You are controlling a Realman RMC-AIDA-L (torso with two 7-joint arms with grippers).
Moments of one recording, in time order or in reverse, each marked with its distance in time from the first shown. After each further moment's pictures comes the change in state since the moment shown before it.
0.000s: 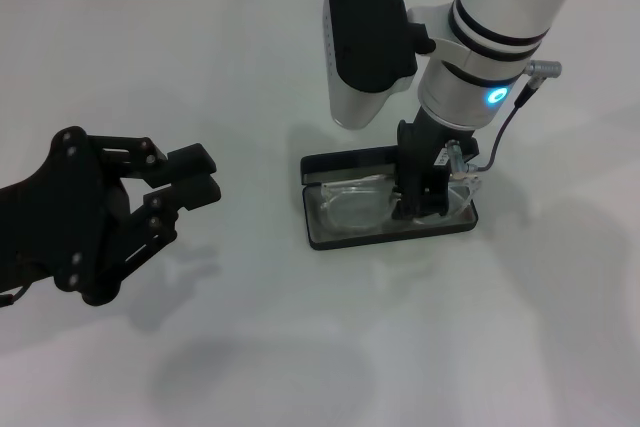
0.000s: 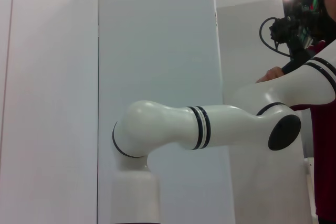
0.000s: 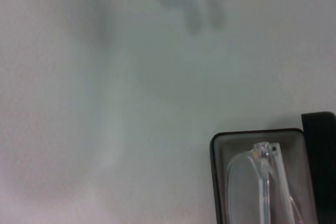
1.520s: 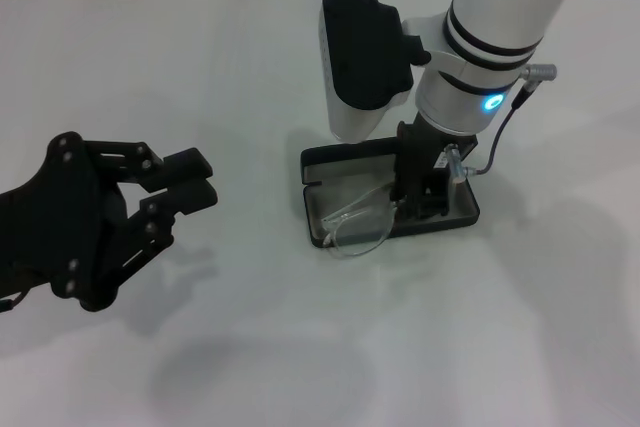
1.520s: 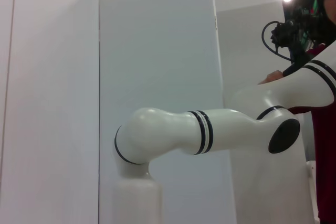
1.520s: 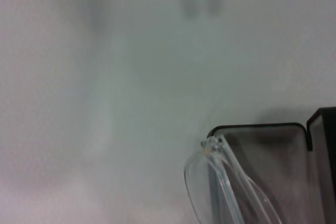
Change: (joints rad) left arm 0.002 0.000 -0.001 -0.025 -0.005 0.012 0.026; right arm -0.003 0.000 -0.066 -0.010 0.002 0.038 0.011
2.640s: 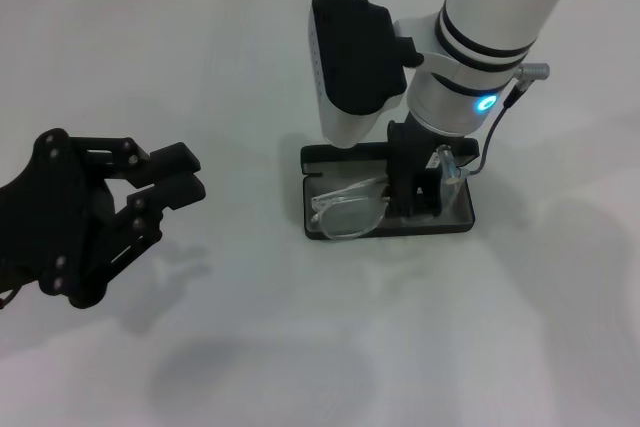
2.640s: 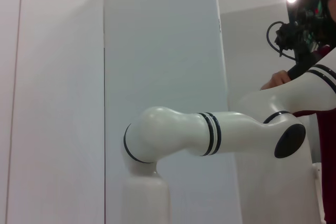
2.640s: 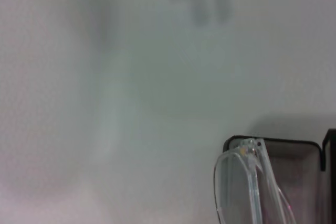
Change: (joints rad) left arm 0.006 0.000 -0.025 -0.002 0.001 0.010 0.000; right arm -0.019 0.000 -0.011 -0.071 -0.008 -0.012 0.018
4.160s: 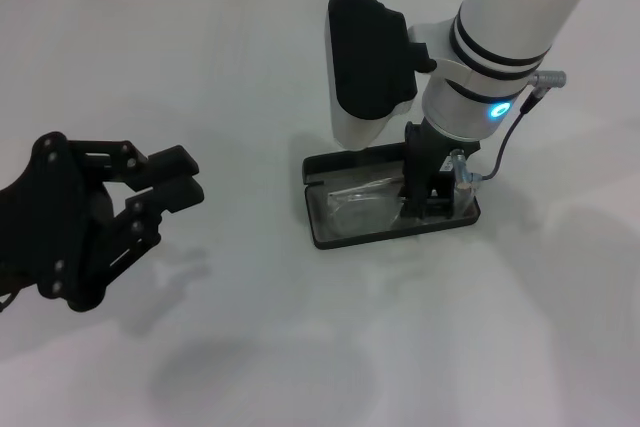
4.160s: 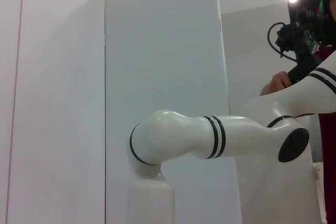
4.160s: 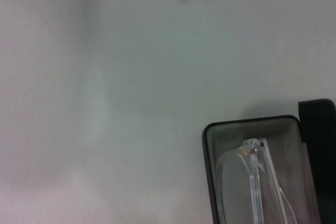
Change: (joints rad) left arm 0.004 -0.001 -0.002 0.000 0.003 0.002 0.002; right arm -0.050 0.000 0.001 -0.063 -0.064 -0.017 0.072
